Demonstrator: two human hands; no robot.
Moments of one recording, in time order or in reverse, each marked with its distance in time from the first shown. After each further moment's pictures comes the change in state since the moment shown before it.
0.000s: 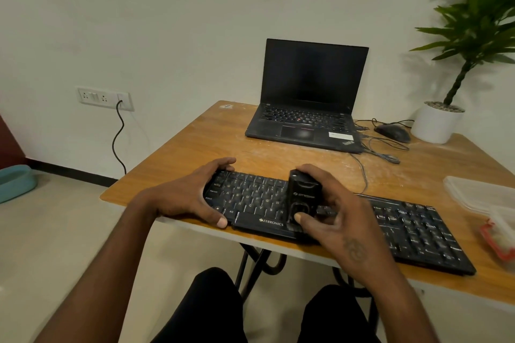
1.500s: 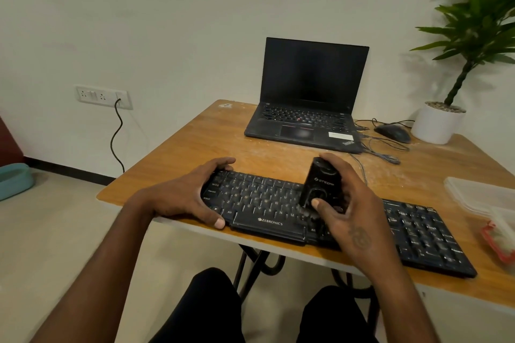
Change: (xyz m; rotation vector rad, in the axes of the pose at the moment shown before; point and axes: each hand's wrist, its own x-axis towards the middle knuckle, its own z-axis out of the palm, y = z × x) left_hand 0.000 -0.001 -0.001 0.013 0.001 0.011; right_hand 0.013 0.018 -0.004 -0.013 0.152 0.079
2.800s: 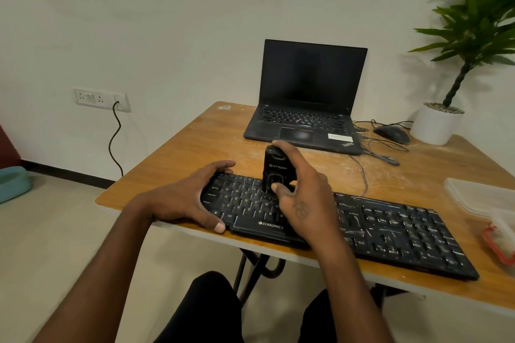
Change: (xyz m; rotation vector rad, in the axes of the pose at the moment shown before) left_hand 0.001 -0.001 -0.001 0.001 -0.019 -0.004; right_hand 0.037 -0.020 0.058 -0.187 -0.028 0.005
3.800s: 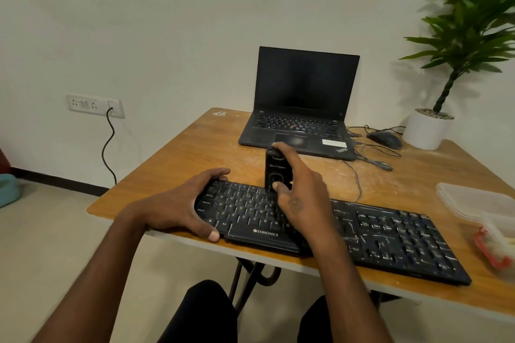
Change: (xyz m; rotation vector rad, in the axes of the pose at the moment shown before) left_hand -0.001 -0.001 0.000 0.015 0.003 0.015; right_hand 0.021 0.014 0.002 -0.086 0.041 0.010
